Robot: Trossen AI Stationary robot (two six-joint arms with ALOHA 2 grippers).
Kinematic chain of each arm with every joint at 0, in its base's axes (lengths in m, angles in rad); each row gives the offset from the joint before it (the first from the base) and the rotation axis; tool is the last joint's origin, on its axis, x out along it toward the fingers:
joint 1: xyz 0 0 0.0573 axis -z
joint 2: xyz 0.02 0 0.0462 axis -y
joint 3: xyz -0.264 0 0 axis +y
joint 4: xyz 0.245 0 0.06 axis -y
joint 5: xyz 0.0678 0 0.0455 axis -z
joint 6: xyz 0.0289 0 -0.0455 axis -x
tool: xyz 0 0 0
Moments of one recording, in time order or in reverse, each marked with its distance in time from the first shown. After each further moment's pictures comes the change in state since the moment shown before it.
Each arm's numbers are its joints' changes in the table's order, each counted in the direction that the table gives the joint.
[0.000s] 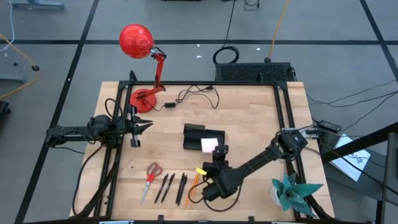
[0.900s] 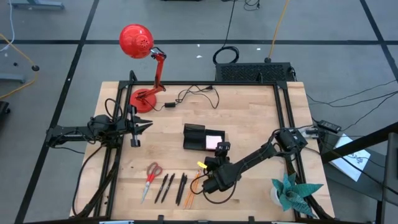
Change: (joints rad) left arm 0.000 0.000 0.000 0.000 0.000 -0.007; right arm 0.054 0.001 0.182 0.125 -0.033 -0.040
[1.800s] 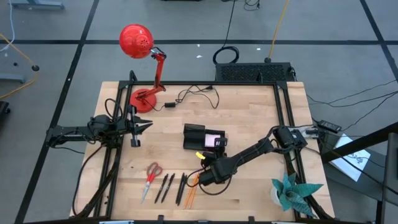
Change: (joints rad) left arm 0.000 0.000 0.000 0.000 0.000 -0.004; right arm 0.067 0.000 0.018 0.085 -0.077 0.085
